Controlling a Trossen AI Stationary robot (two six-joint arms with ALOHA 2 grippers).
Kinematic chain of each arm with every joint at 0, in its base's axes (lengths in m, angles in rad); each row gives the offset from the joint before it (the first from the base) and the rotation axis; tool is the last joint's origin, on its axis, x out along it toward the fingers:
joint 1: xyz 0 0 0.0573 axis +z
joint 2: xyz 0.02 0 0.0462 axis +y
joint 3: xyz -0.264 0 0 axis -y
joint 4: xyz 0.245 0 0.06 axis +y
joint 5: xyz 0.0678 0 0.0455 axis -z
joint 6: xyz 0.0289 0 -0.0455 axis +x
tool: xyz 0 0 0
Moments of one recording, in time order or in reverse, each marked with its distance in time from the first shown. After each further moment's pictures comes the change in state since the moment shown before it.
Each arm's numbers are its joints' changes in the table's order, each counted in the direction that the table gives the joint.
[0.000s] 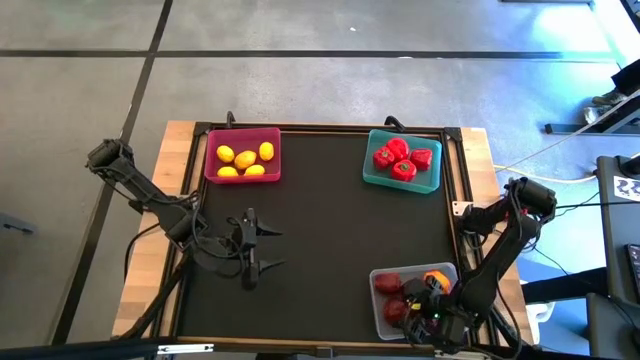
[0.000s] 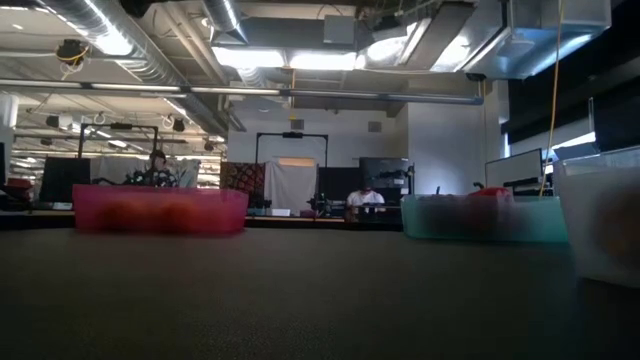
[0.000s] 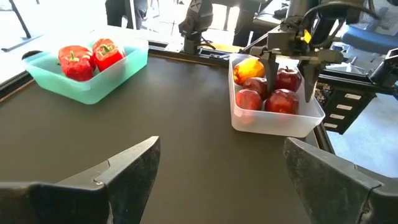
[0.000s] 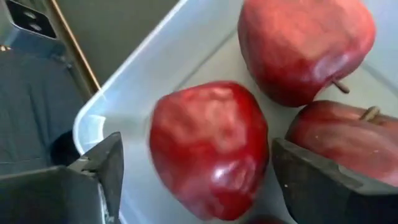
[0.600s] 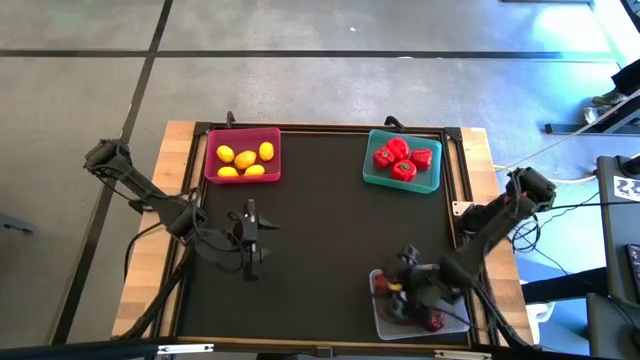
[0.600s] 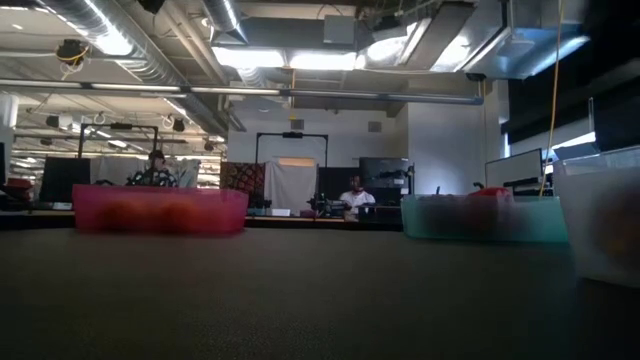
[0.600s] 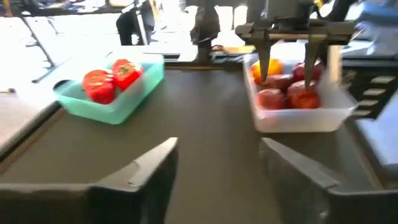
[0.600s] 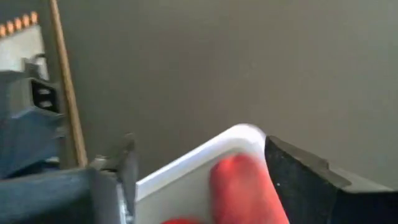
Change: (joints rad) left arm 0.053 -0.030 0.001 0.013 -0.001 0.184; right arm -0.236 -0.085 0.095 0.094 0.107 -0.531
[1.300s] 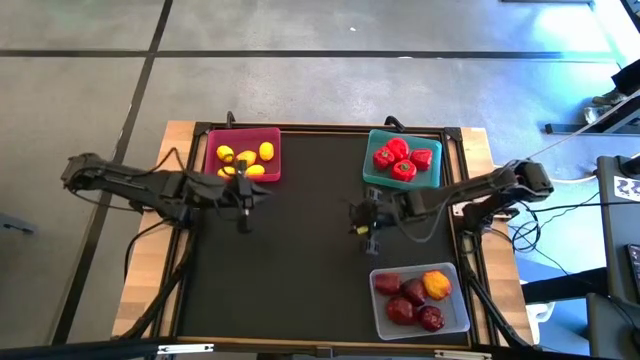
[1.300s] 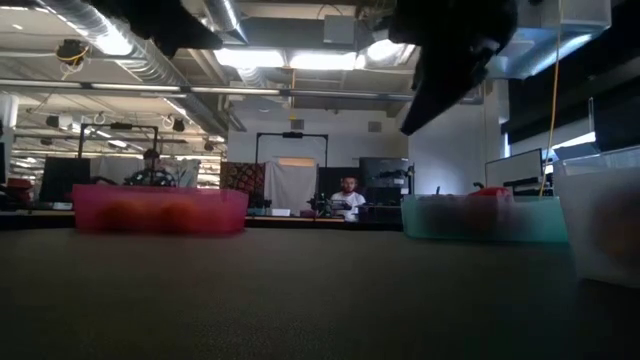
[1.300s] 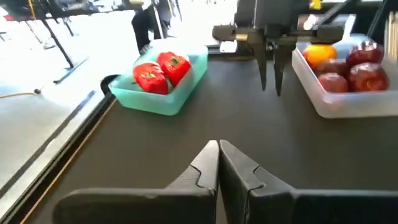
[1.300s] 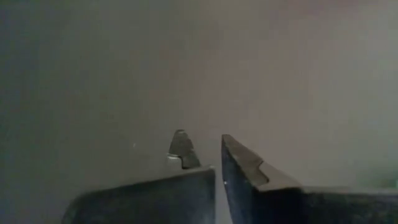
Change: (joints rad) left arm 0.452 -0.324 -0.155 0.110 0.368 0.260; right arm -0.611 -0.038 -0.039 -0.140 -0.358 -0.867
